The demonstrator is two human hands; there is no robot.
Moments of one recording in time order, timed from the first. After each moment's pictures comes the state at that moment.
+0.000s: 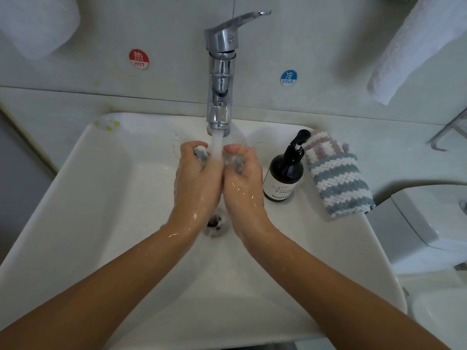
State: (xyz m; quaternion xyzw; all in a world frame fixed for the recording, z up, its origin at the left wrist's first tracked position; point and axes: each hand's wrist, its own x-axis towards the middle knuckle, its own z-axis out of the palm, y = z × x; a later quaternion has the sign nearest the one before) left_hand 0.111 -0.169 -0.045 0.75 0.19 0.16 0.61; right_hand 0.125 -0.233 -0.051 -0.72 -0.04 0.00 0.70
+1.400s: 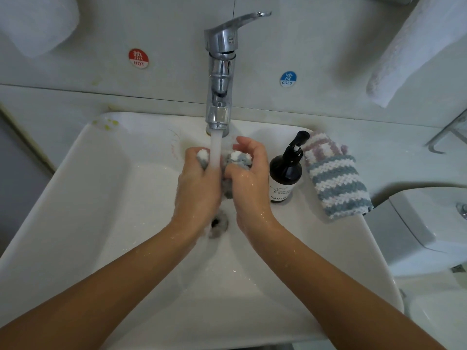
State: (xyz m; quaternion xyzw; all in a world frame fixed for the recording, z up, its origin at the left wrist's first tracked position) left_hand 0.106 -0.174 -0.045 0.75 0.19 0.15 0.62; right_hand 0.124 -0.244 -0.037 -0.69 -0.02 0.01 0.72
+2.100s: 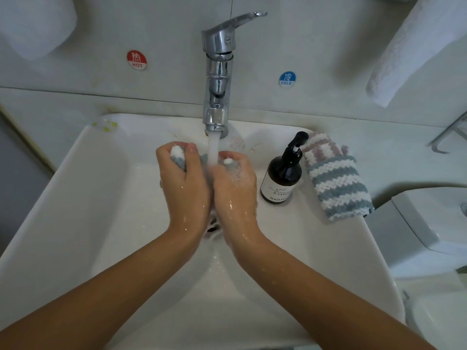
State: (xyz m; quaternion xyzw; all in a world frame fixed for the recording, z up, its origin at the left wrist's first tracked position) left_hand 0.107 -0.176 -0.044 0.64 0.21 0.35 0.65; right_hand 0.115 -0.229 -0.043 -0.72 0.02 0.03 0.69
